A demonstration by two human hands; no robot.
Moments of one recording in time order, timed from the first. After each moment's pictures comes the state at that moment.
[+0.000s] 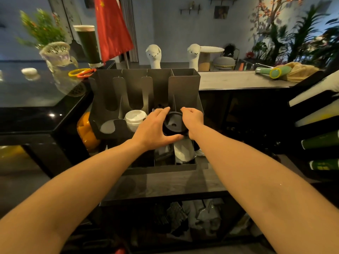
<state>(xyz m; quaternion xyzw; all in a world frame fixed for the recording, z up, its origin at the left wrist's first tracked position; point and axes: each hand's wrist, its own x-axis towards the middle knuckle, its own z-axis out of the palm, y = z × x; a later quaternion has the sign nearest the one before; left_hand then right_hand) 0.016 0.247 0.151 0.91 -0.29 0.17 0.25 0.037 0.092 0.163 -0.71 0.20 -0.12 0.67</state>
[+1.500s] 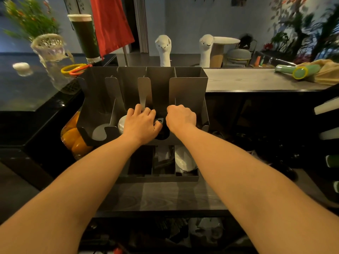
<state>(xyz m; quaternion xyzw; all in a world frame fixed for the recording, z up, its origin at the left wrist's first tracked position) 0.095 0.247 0.148 0.98 -0.12 0.16 -0.04 0.088 0.103 0.180 -0.99 -0.02 -0.13 0.08</state>
